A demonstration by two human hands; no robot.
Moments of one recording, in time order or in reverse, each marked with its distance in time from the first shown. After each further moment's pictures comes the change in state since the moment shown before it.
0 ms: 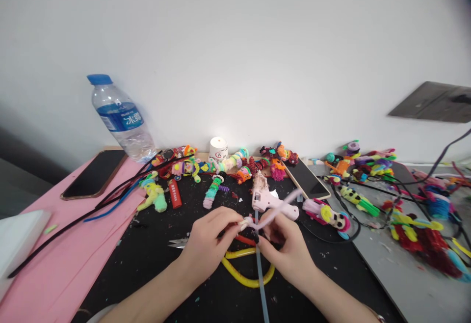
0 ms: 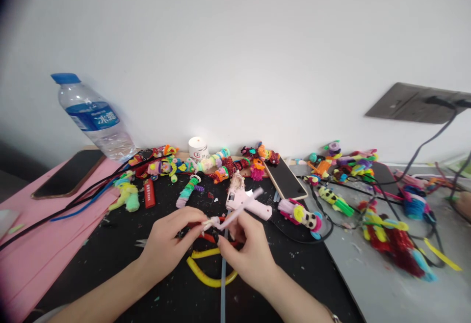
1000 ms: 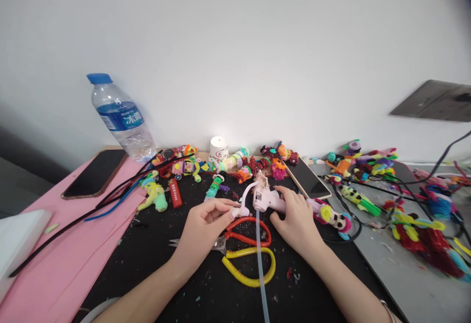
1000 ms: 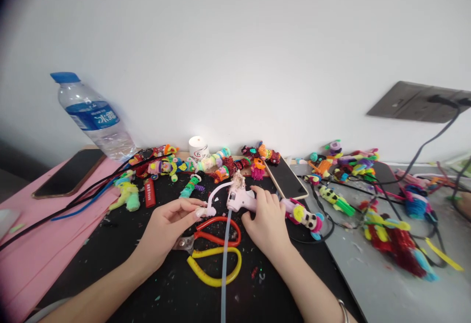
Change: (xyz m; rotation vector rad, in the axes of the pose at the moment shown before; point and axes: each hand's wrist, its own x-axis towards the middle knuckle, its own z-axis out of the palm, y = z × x) left_hand 0.013 0.002 -0.003 -0.592 0.188 -0.538; right_hand 0.026 0.028 -0.029 -0.901 0.175 0.101
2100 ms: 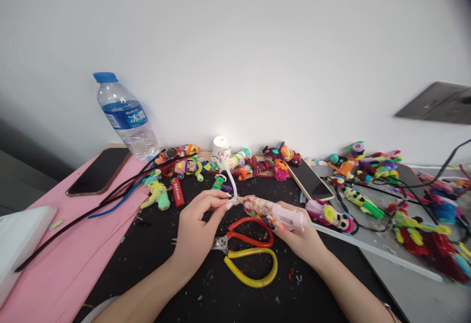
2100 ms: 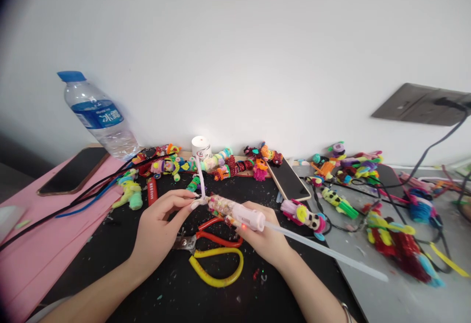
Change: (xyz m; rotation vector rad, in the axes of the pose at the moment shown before) left_hand 0.002 -0.002 -0.011 0.516 0.193 0.522; right_hand -0.009 -0.005 -0.011 0.819 -0.264 -0.135
